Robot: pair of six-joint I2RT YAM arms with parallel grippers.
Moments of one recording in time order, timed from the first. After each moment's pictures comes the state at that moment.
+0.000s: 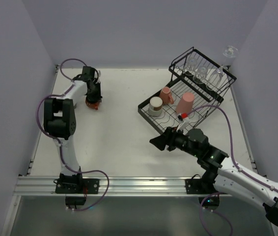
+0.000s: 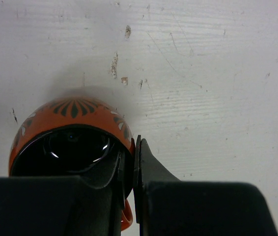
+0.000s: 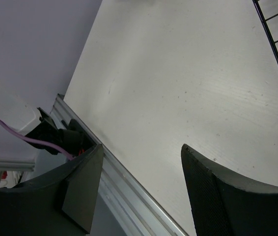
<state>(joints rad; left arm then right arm) -0.09 2.05 1.58 -0.61 0.07 -0.17 0.83 0.70 0.43 -0.01 -0.09 0.78</state>
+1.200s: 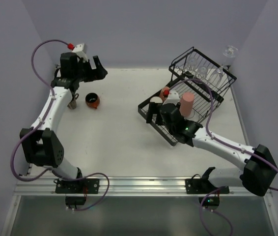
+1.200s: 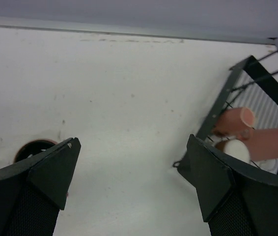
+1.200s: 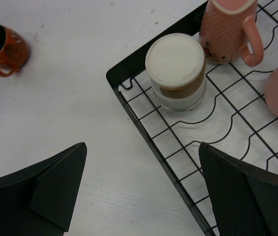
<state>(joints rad) -0.07 1.62 1.48 -0.35 0.25 -0.28 0.82 1.24 0.86 -0.13 0.45 0.56</state>
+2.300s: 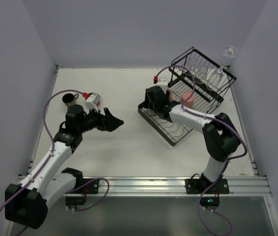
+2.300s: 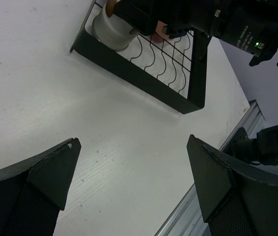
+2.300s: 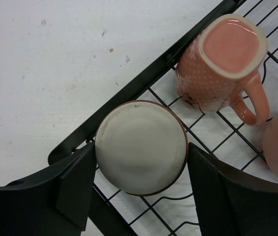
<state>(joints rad) -0.26 0.91 0.60 -0.06 0.58 -0.47 0.67 1.77 1.20 -0.12 0.50 0.49</state>
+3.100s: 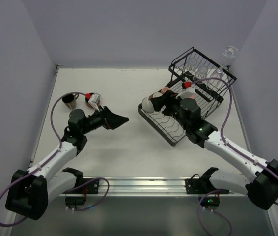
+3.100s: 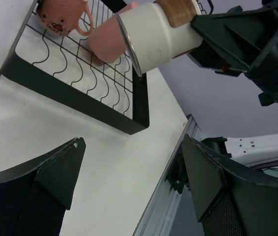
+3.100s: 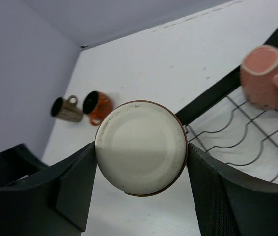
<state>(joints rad) -0.29 1.02 0.47 0.46 0.70 -0.79 0.67 1.13 0.85 0.07 0.27 0.65</state>
